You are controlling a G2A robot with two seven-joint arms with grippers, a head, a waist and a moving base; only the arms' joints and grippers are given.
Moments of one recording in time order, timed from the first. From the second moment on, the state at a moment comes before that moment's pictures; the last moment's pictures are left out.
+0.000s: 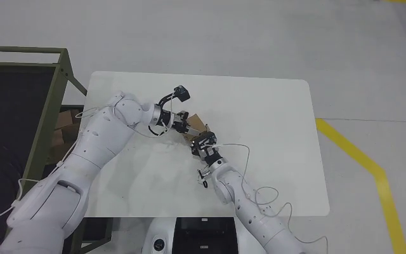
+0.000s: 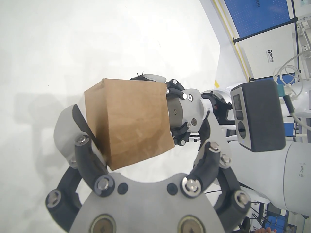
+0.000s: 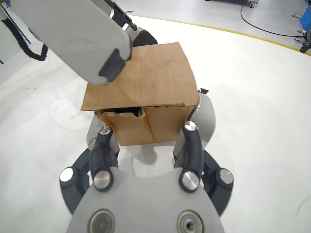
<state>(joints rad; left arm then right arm) 0.68 -1.06 -0.81 -1.08 0.16 -0.67 -1.06 -1.23 -1.61 0.91 -1.07 -1.42 -0.02 -0.27</state>
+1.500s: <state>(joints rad) 1.04 -0.90 -1.31 -1.46 0.10 -0.54 -0.94 -1.33 -1.55 1.03 -1.28 -1.50 -0.16 -0.38</state>
